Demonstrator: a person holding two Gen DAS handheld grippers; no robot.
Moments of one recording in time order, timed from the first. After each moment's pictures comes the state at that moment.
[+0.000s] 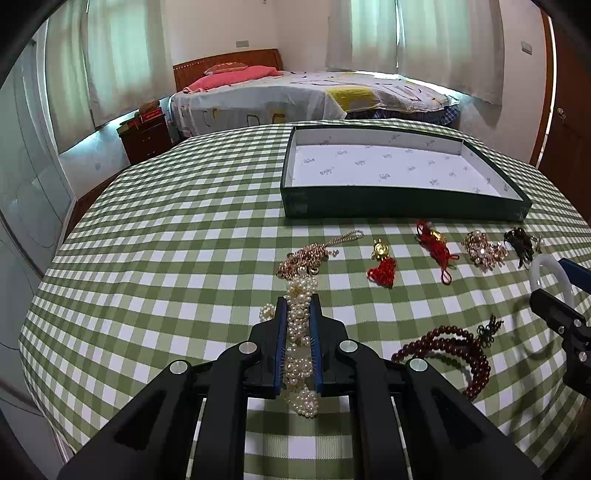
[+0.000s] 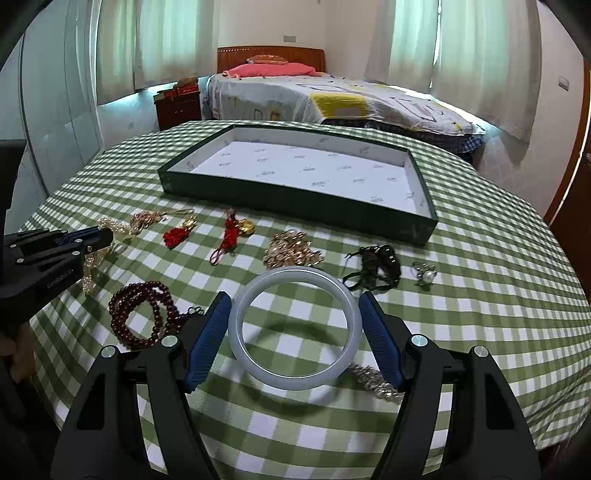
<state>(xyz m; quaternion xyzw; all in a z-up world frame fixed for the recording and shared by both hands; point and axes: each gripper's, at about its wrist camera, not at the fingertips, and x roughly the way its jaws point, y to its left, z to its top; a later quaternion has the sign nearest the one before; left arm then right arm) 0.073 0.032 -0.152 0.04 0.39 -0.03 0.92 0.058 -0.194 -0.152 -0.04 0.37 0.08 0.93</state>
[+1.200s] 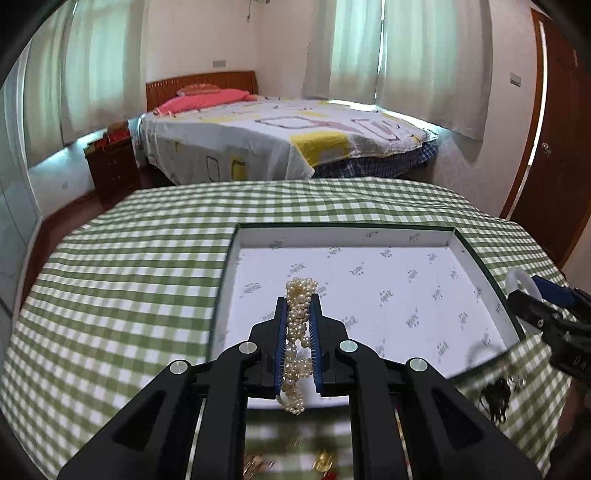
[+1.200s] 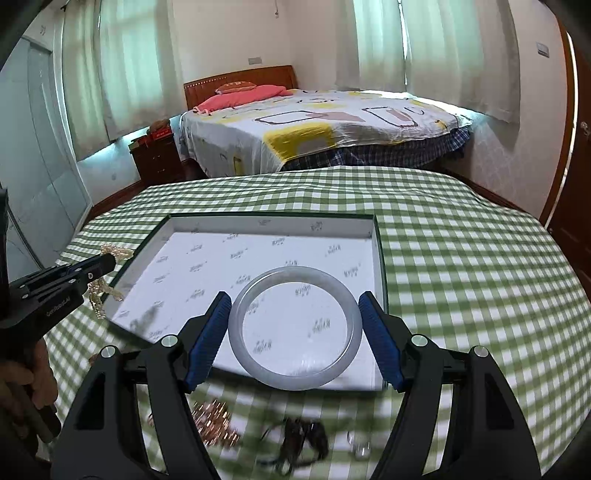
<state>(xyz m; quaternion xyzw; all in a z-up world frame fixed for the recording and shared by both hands) 0.221 -0.019 -0.109 0.01 0.35 -0.09 0.93 0.206 -0.255 -0.110 0.03 0.35 0.07 0.93</state>
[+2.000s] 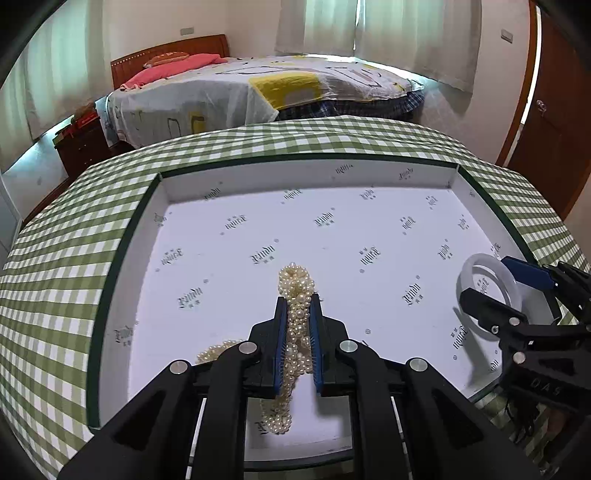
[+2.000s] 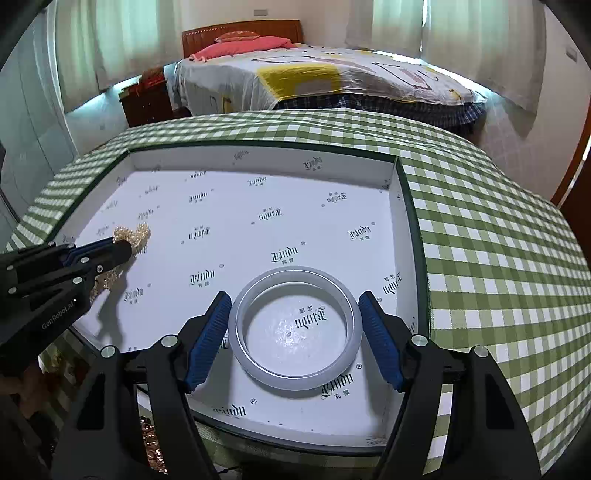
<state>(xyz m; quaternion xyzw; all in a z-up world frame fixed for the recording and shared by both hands) 0.253 -0.068 -0.166 0.04 0.42 -0.13 0.90 0.254 -0.248 -0.175 -0.02 0.43 0.06 0.90</state>
